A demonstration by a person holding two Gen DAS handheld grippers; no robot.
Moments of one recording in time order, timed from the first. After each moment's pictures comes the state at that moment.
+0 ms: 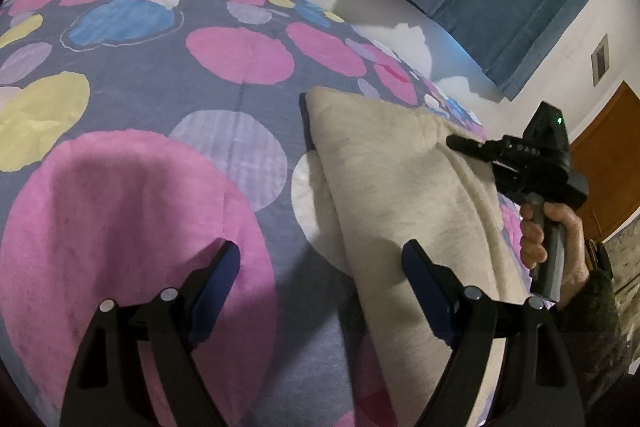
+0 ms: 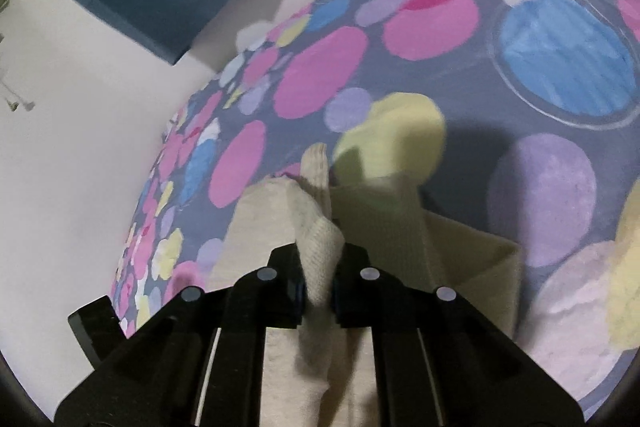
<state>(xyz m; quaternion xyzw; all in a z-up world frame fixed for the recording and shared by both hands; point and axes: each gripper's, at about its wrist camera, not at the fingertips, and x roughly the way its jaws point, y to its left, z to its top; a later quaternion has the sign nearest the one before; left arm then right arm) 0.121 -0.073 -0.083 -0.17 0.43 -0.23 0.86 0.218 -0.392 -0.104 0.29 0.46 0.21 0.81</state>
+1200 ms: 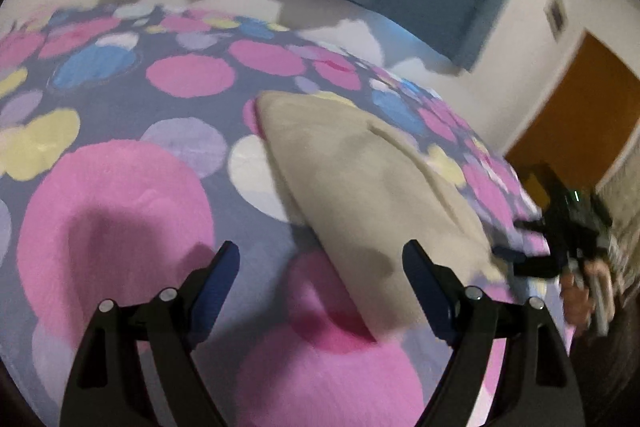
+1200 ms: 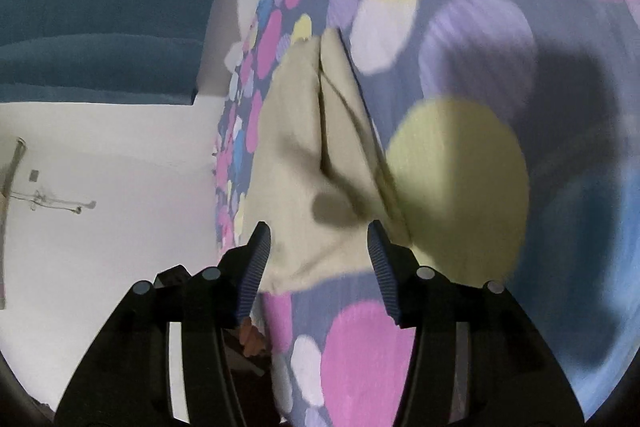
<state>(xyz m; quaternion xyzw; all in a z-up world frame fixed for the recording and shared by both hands) 0.043 -0.100 -0.051 -0.08 0.39 -0.29 0.87 -0.005 -0.484 -0.124 0.53 0.46 0.20 0.68</state>
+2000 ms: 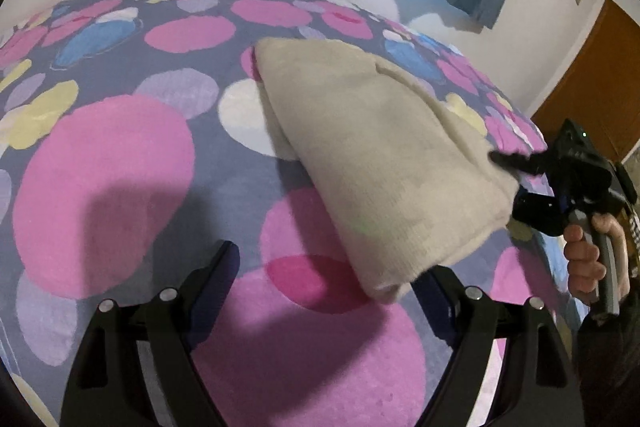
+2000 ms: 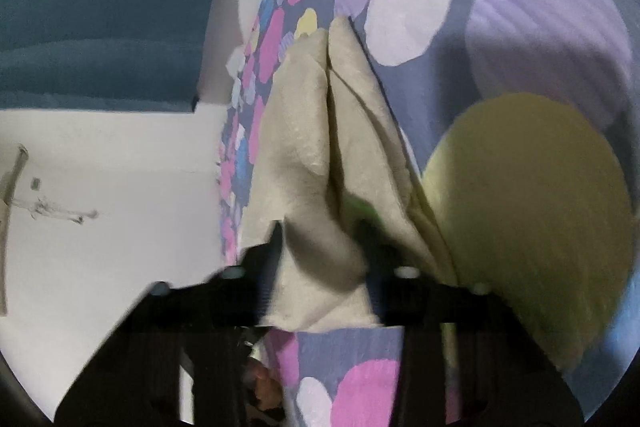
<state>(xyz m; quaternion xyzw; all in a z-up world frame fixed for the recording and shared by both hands) 0.032 -0.127 -0.077 -0.05 0.45 -0.24 0.86 0.035 -0.451 -0.133 0.52 0.46 0.19 0.70</state>
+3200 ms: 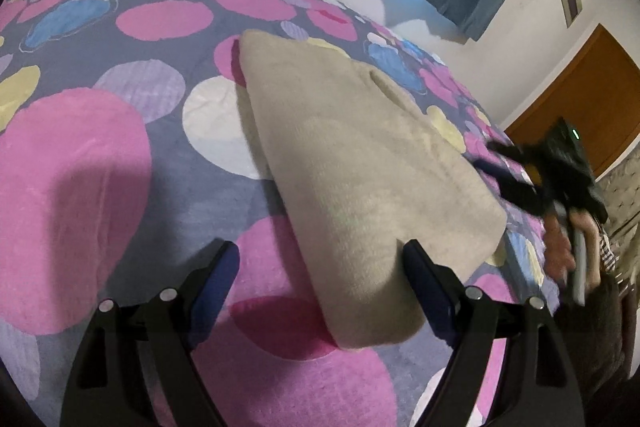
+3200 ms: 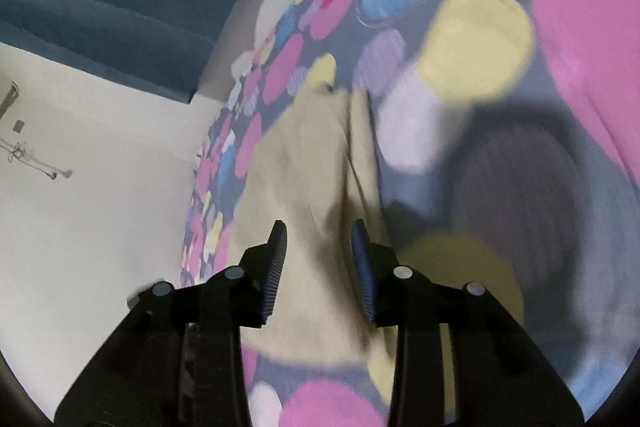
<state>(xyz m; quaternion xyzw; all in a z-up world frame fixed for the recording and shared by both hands) 0.059 -0.136 -0.084 -0.10 0.46 -0.28 0.83 0.077 -0.486 -0.101 0.42 0.44 0.19 0.77</state>
